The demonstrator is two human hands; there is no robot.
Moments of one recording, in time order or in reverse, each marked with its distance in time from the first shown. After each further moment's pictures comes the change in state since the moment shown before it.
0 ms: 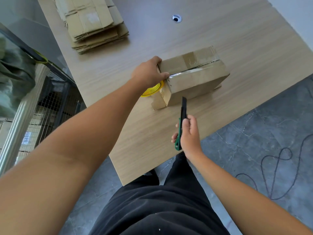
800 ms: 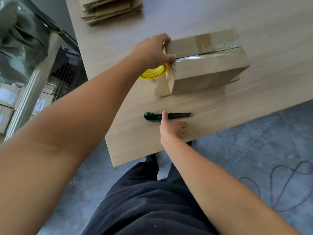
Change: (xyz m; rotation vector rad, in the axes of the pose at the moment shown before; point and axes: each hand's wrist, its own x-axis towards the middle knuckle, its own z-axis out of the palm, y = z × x) left_hand 0.010 0.004 0.003 0.082 0.027 -0.053; right_hand 0.034 0.032 0.057 -0.514 0.209 0.650
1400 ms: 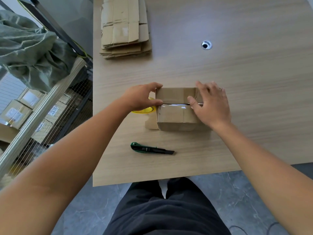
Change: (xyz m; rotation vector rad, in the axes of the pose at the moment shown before) left_hand -0.007 0.016 -0.013 0.062 -0.099 -0.137; right_hand 0.126 -0.190 -0.199 -0.659 0.156 -1.422
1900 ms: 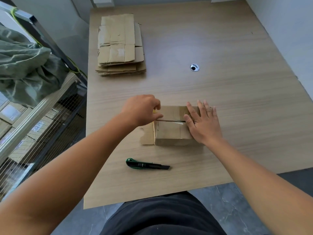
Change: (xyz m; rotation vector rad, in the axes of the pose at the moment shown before) left_hand -0.016 0.021 -0.026 0.201 0.197 0.206; right_hand -0.007 -0.004 0.002 -0.231 -0.173 0.060
